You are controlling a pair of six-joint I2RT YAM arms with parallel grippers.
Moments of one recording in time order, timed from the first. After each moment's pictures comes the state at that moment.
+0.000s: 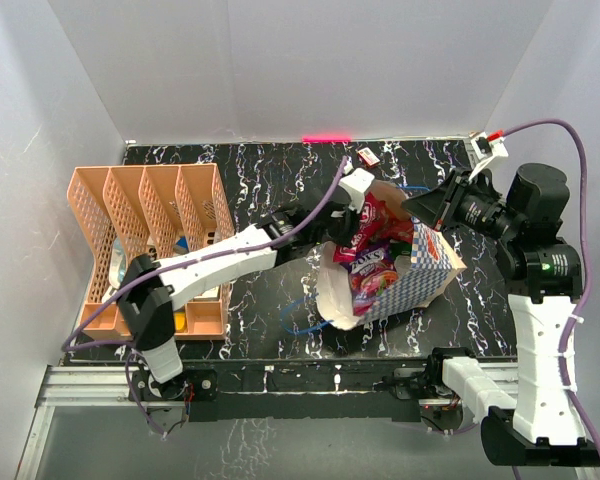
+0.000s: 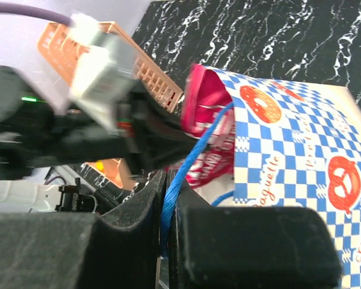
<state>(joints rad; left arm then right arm) -1.00 1.68 1.49 -0.30 -0.13 -0.22 -0.02 0.90 1.40 -0.79 -0.71 0.35</state>
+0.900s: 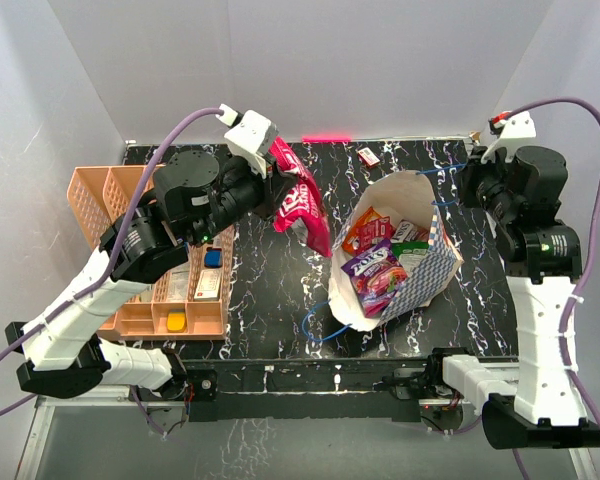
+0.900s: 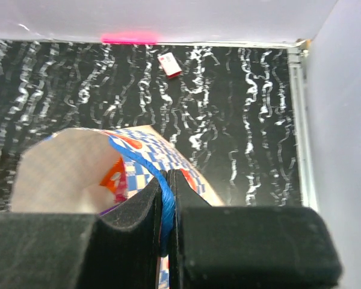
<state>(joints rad) -1.01 1.27 1.79 -0.66 -0.21 -0.13 -0.02 0.98 1.49 -0.81 -0.11 0.06</state>
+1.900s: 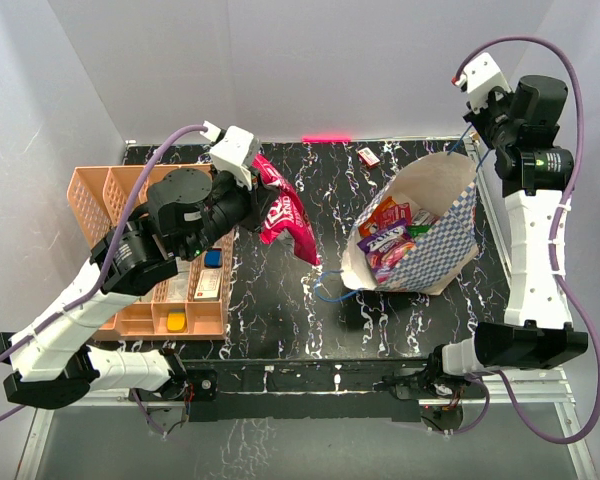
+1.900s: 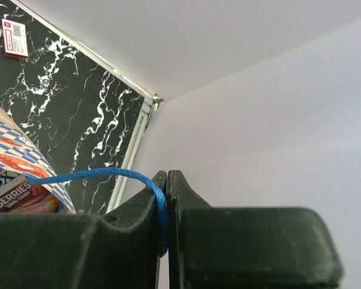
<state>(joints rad) -1.01 1.17 1.65 -0.69 -0.34 -0.18 -0.07 1.42 1.87 -0.74 -0.01 -0.81</state>
